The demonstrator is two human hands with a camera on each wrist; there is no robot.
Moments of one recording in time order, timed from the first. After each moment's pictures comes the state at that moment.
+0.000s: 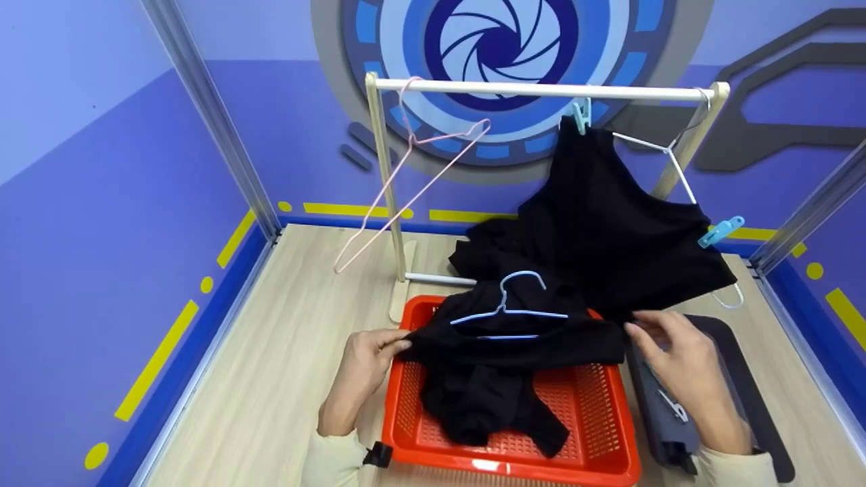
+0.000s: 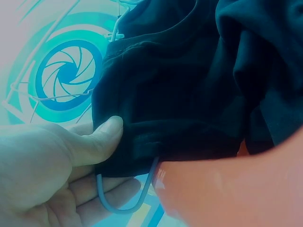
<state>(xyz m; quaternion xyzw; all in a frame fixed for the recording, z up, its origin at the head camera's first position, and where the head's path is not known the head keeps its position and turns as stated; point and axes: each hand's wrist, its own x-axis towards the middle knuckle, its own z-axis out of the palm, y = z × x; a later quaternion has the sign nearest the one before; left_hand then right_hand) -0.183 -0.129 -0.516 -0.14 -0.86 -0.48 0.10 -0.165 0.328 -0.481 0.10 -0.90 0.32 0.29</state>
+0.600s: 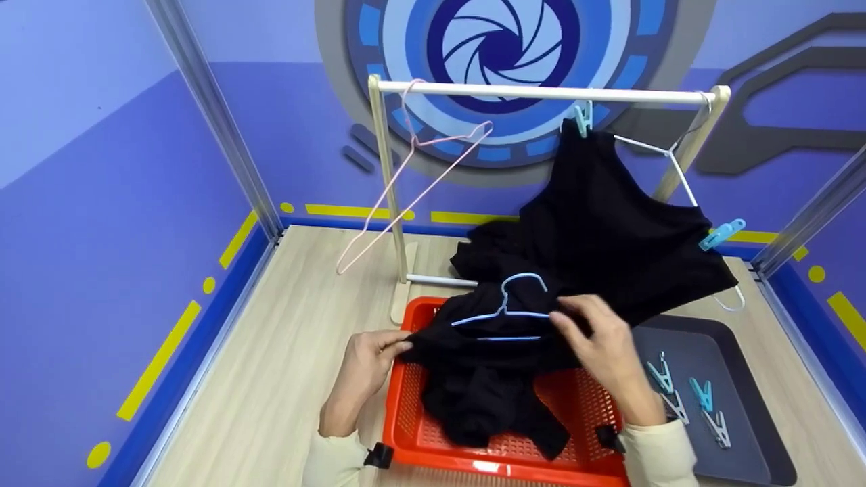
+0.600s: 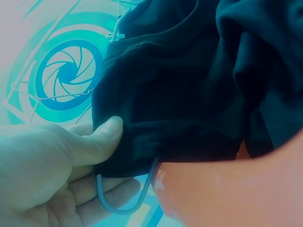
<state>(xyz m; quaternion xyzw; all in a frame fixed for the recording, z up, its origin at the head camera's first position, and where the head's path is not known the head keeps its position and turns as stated) -0.183 -0.128 -0.517 -0.14 -0.86 -0.48 0.10 -0.204 0.249 -0.496 0.23 -0.83 0.38 0.33</state>
